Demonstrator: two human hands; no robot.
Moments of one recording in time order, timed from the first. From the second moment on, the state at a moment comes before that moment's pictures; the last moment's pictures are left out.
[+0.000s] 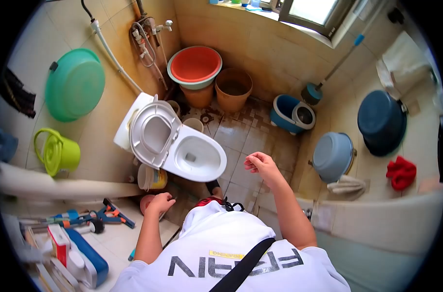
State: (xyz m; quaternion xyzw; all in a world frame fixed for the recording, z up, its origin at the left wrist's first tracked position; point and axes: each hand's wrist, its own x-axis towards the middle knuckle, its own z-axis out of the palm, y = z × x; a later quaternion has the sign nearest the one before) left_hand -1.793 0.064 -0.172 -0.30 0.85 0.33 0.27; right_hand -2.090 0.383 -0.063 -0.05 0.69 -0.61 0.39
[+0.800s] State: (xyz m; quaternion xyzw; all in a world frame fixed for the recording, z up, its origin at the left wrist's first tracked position) left_hand -2.237 0.053 -0.203 -0.51 0.68 0.52 0.01; right_hand -2.606 -0.079 -0.339 -0.51 0.81 -0.14 0.27
